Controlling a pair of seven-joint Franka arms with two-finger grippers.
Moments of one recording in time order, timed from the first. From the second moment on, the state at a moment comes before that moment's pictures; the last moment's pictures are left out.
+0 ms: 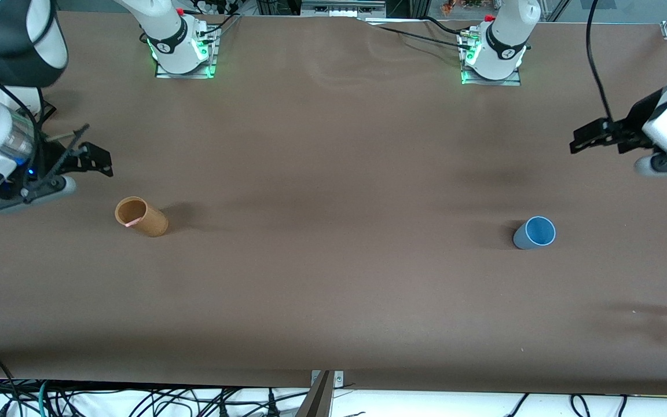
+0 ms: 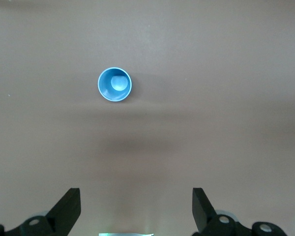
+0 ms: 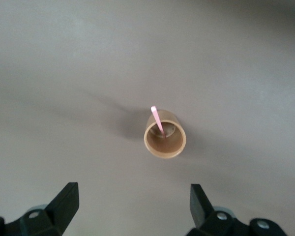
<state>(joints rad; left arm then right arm) -0.06 0.13 0.03 -1.50 -0.07 1.46 -0.08 0.26 0.19 -0.20 -1.58 0.03 1.71 -0.28</state>
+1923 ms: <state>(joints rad) -0.06 0.42 0.01 -1.93 0.04 2.29 -0.08 0.25 0.36 -0.20 -1.87 0.09 2.29 -0.32</state>
